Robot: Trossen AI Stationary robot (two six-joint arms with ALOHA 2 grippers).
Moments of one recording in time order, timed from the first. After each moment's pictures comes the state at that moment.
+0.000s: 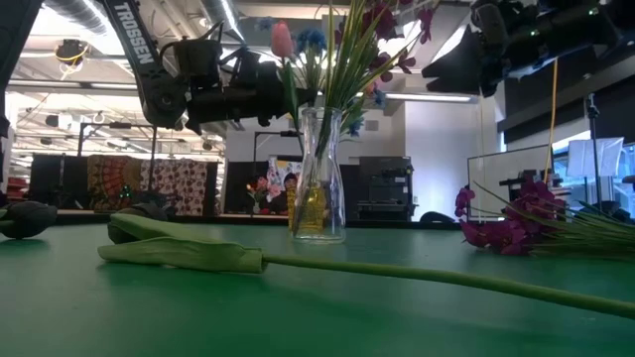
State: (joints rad) left arm 0.59 1.75 0.67 1.33 0.30 -0.07; right arm -0.11 0.83 0.48 0.14 0.28 0.06
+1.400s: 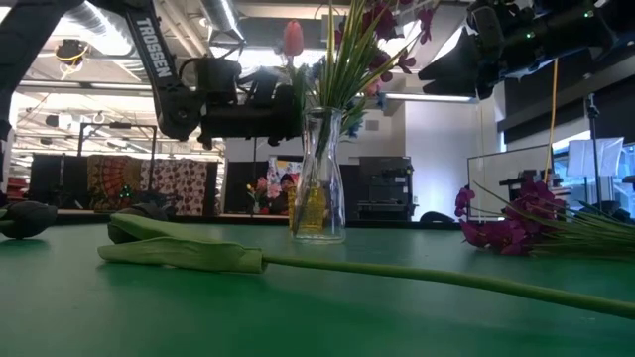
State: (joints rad) left arm 0.59 1.87 0.75 1.25 0.28 -0.07; right arm -0.11 0.86 0.48 0.17 0.27 0.05
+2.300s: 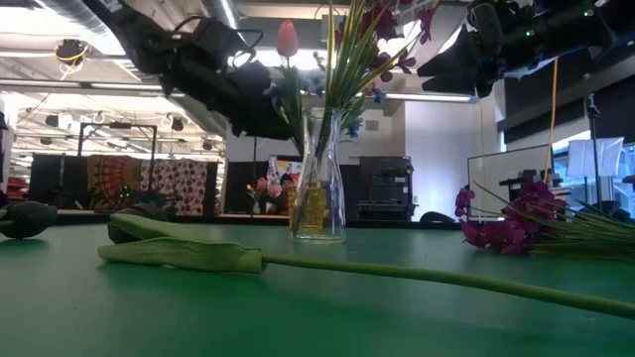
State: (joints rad) left arm 0.55 1.43 0.75 0.25 0.13 0.06; right arm -0.11 0.86 0.48 0.19 0.27 0.06
